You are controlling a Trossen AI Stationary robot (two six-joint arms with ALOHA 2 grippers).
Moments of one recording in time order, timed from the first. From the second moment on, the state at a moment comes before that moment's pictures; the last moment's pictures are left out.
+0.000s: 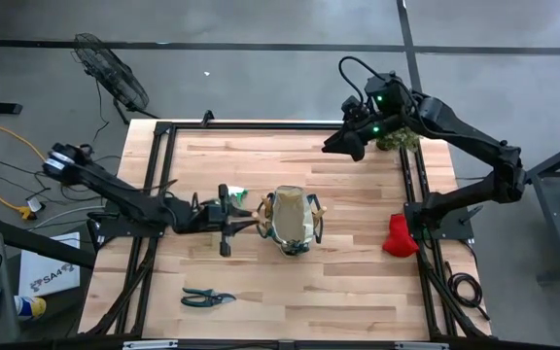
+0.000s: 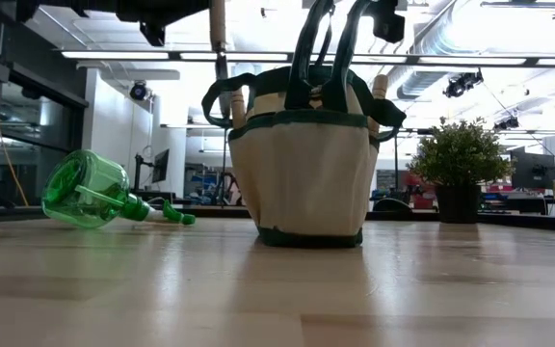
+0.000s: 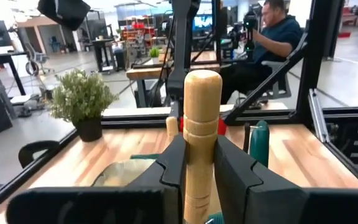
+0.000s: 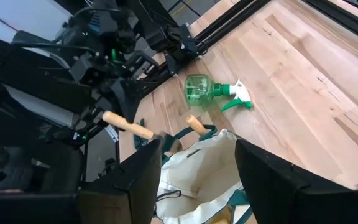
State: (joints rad) left arm -0.39 1.17 0.51 0.72 -0.49 0.07; right arm -0.49 1.31 1.48 -0.76 -0.57 0.40
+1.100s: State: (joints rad) left arm -0.27 1.39 0.51 0.91 -0.35 -0.12; right arm -0.49 1.31 1.48 -0.76 -0.57 0.40
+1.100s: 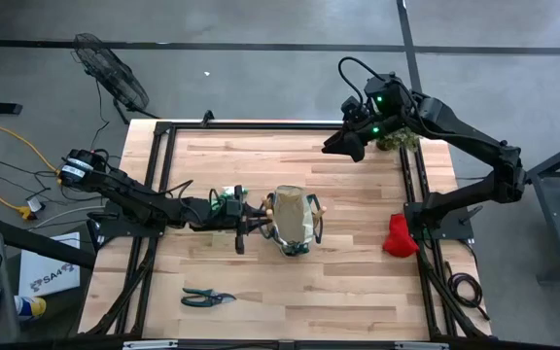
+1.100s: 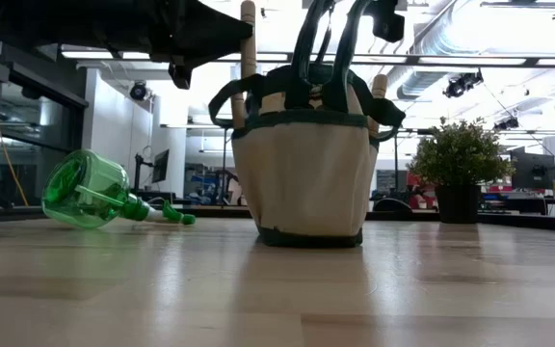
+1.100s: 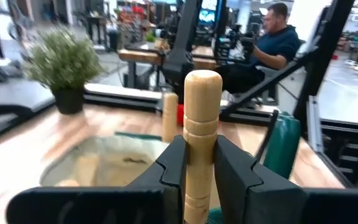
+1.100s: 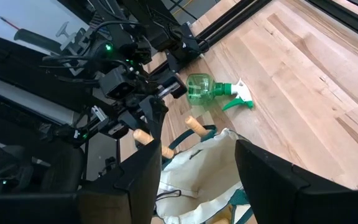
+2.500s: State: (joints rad) left arm -0.27 1.39 0.54 0.76 -0.33 -0.24; right arm -0.49 1.31 1.48 -0.76 -0.57 0.39
